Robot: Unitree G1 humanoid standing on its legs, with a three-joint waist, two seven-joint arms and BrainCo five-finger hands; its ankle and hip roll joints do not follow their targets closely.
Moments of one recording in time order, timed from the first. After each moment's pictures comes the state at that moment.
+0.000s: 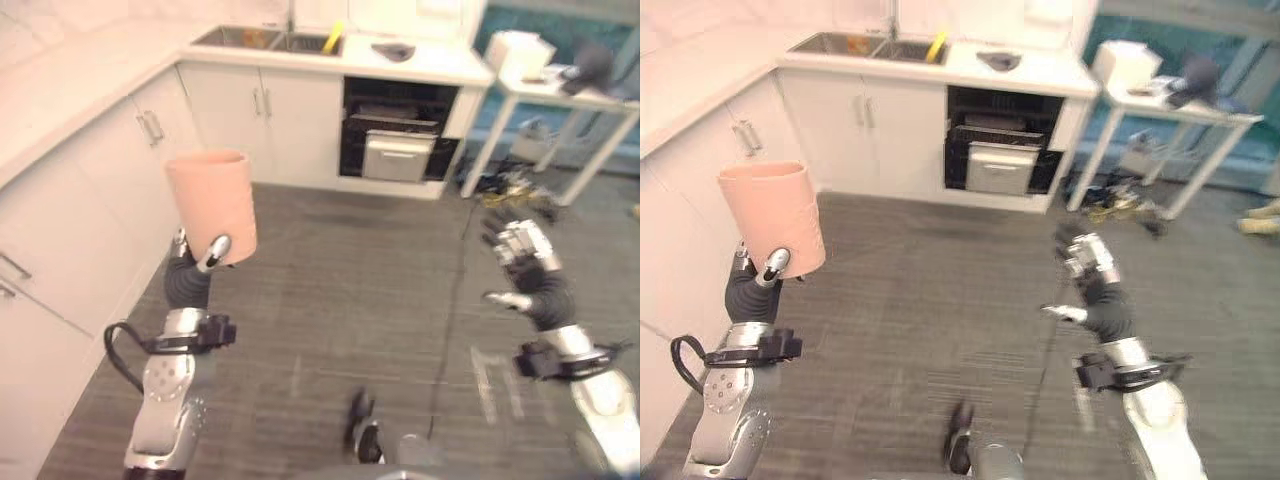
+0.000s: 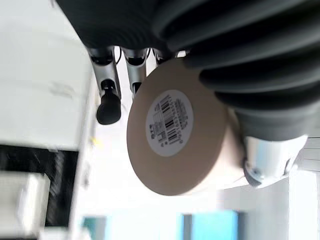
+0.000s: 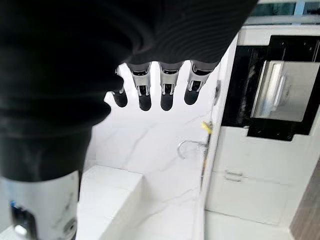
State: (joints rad) left arm 0.16 0.37 0.02 -0.26 -0.46 -0.28 0.13; right arm 0.25 -0.50 -0.09 -0.36 0.47 -0.24 0.11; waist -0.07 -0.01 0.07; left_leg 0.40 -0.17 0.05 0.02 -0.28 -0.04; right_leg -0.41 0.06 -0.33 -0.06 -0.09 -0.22
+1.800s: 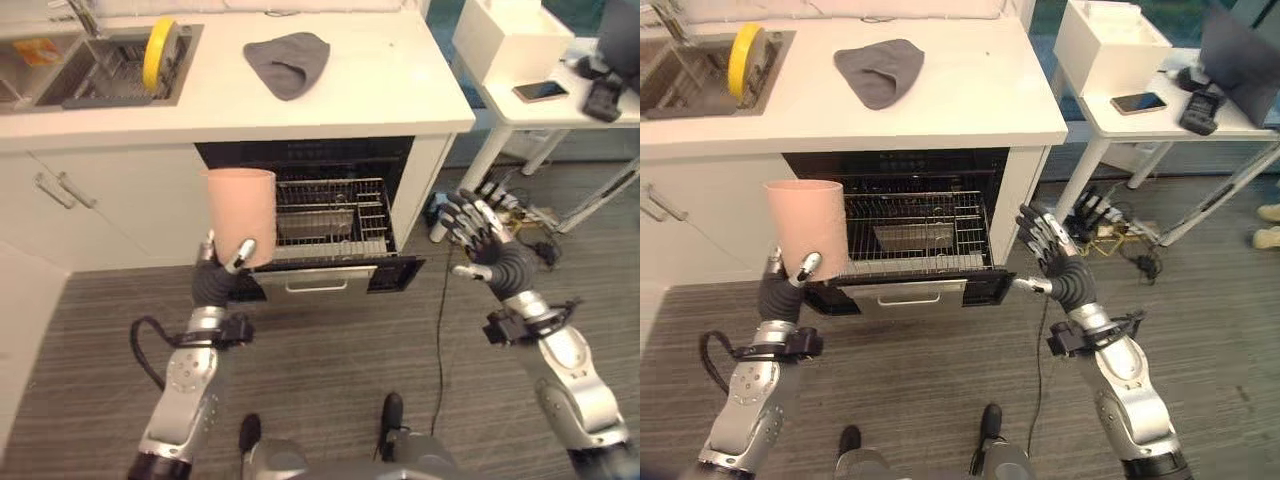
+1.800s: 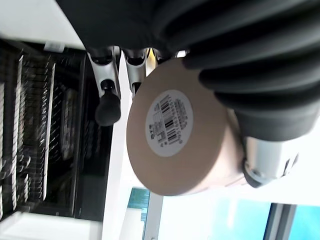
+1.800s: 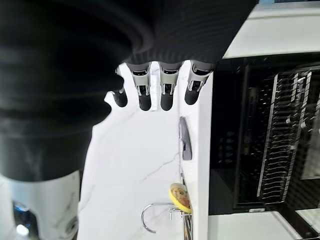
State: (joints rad) left arm 0.14 0.38 -0.11 -0.21 -0.46 -0.27 0.19; right arm 0.13 -0.52 0.02 -0.32 0.53 -0.12 0.16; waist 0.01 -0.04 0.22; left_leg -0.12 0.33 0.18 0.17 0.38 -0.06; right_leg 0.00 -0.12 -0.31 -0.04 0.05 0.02
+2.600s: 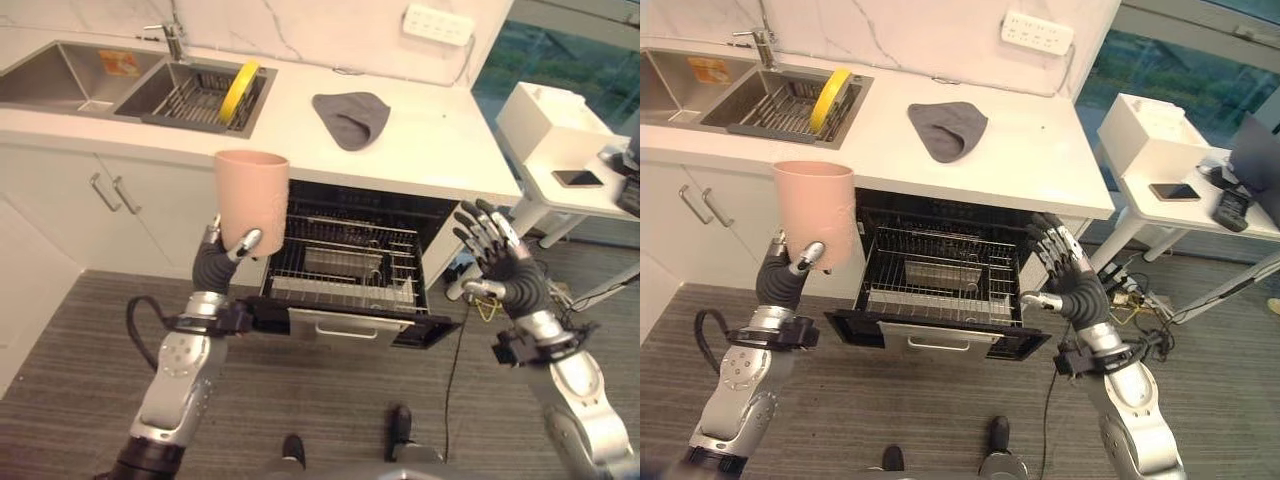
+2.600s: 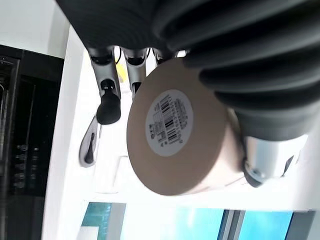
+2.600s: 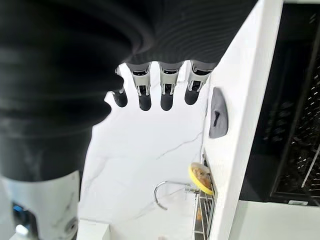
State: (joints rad) left arm 0.08 0.47 -0.12 -0.24 -0.45 -0.26 0.09; right arm 0.15 -0.44 0.04 -0.36 0.49 -0.16 0.14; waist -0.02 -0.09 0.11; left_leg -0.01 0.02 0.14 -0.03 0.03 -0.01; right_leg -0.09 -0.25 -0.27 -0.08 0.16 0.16
